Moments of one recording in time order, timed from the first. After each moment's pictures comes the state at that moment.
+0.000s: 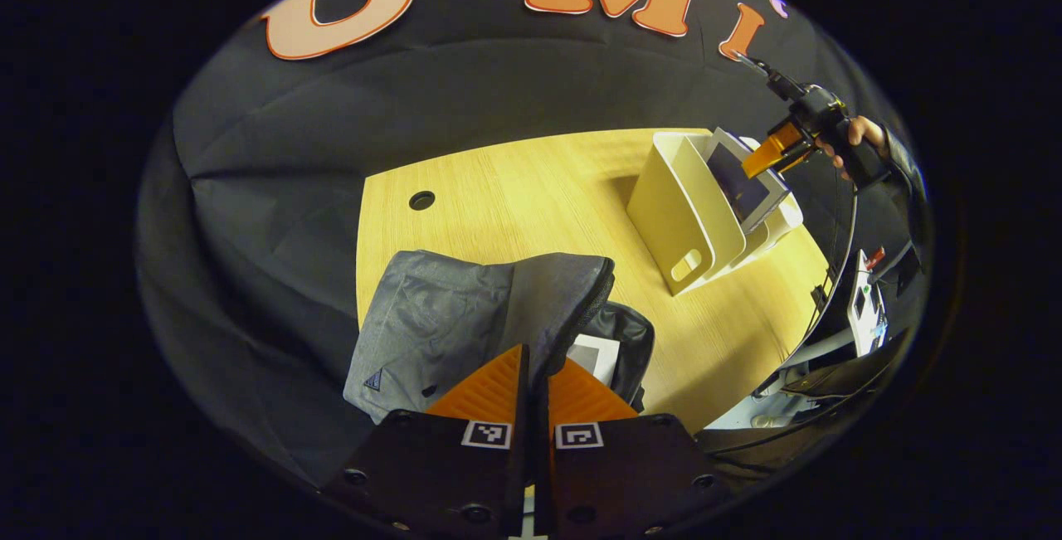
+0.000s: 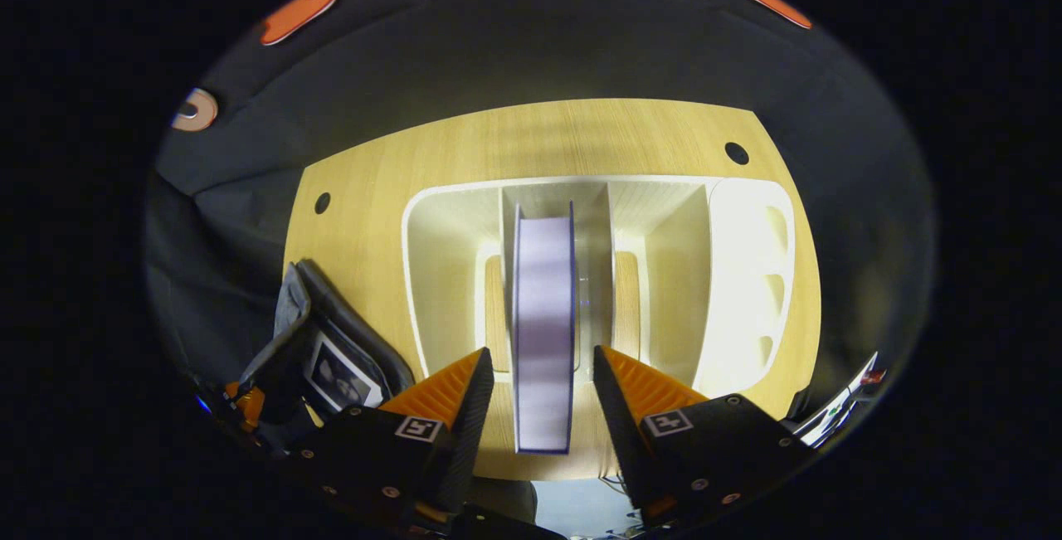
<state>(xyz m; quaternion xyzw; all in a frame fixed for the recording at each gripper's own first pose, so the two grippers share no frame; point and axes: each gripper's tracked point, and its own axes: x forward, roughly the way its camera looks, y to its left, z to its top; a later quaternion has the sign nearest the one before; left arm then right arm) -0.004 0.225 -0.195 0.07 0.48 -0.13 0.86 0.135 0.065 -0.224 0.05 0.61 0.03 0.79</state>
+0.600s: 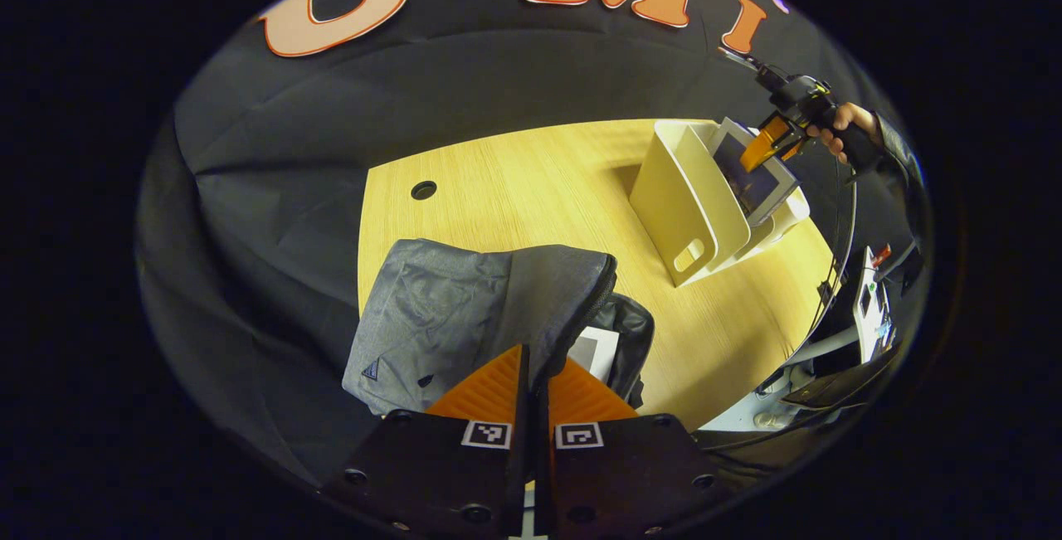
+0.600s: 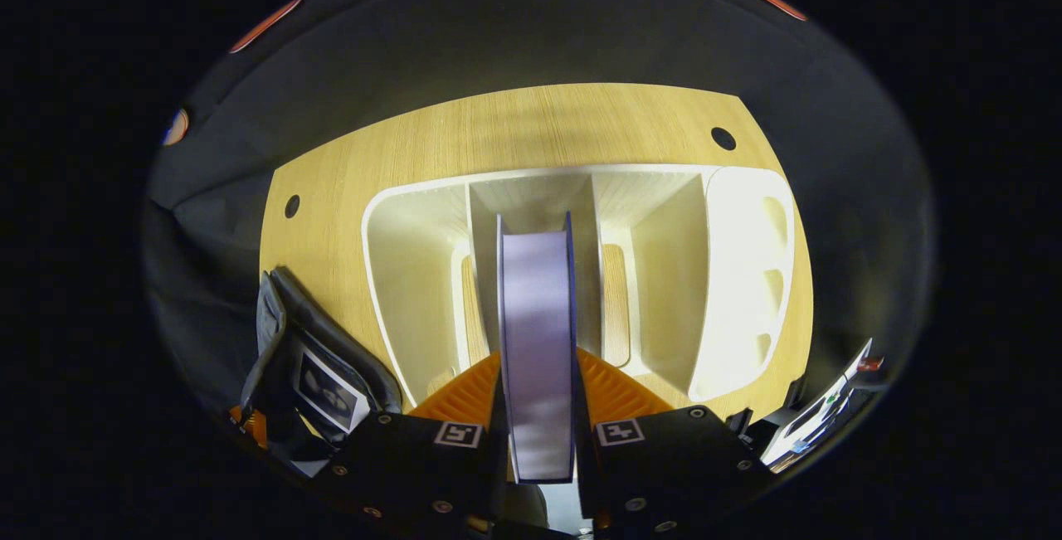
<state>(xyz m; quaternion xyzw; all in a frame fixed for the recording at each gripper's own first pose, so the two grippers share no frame) -0.013 0.220 -0.199 0.08 0.49 -0.11 0.86 0.136 0.060 -0.235 0.04 0.63 0.00 0.78</state>
